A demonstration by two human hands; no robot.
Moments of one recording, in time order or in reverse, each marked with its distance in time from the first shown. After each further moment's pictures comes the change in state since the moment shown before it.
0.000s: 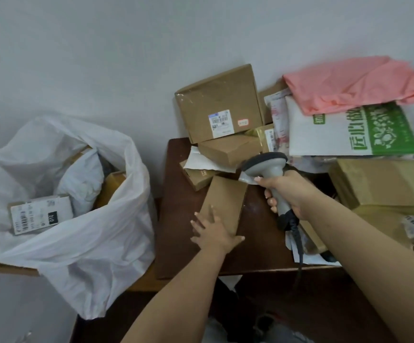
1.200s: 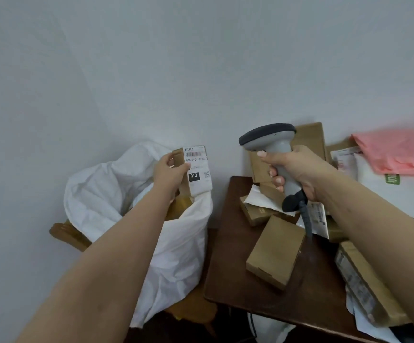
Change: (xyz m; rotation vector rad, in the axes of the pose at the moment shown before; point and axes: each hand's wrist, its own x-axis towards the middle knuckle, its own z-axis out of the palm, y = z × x) left_hand -0.028 -0.131 -0.279 -1.130 0.752 0.232; right_hand -0.063 -0.115 0.101 -0.023 -0.338 -0.411
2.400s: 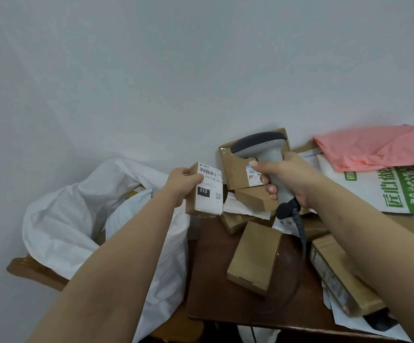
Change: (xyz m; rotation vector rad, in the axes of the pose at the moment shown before) left_hand -0.024 0.029 0.079 0.138 -0.391 -0.149; right_hand -0.010 0.003 -0.039 -0.022 0.063 -0.059
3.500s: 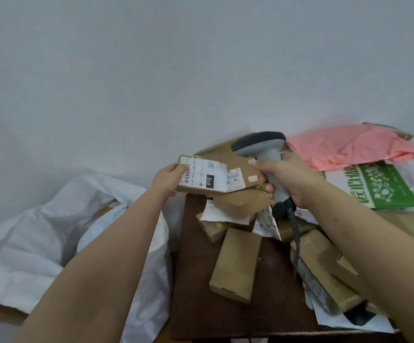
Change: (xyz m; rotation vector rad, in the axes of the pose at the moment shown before) left_hand 0.026 0.032 0.034 0.221 -0.031 0.119; right_hand -0.002 -0.004 -0.048 0.065 0.171 -0.010
